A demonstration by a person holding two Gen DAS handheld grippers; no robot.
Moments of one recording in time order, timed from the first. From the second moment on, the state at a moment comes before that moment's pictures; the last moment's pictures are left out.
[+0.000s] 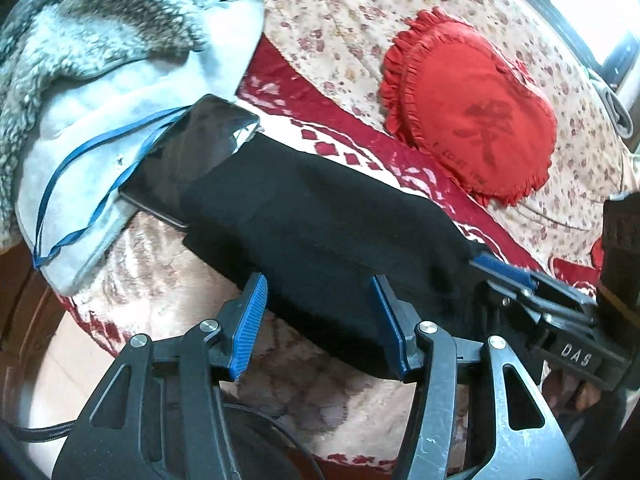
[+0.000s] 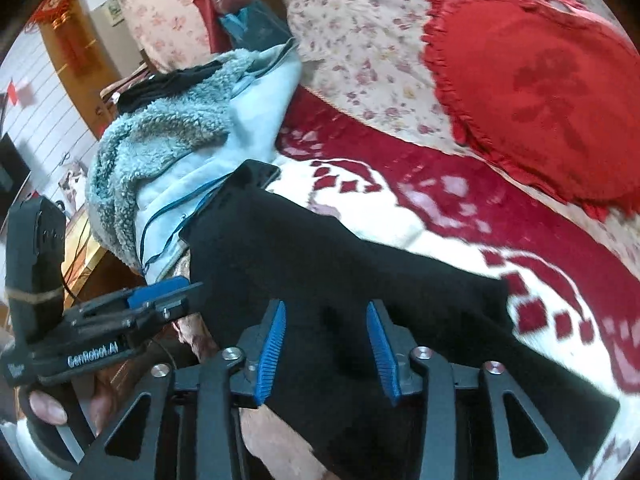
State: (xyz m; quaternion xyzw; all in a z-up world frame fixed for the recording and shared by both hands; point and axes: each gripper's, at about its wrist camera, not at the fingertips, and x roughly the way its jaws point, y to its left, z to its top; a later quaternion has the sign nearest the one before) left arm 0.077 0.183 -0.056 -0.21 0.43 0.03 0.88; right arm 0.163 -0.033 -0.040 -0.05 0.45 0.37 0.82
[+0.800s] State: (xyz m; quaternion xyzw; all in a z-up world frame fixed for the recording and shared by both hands) left arm 0.078 0.226 -0.085 -0.33 0.44 0.02 0.84; right arm 0.229 0.100 -0.048 -0.14 0.47 0.44 0.76
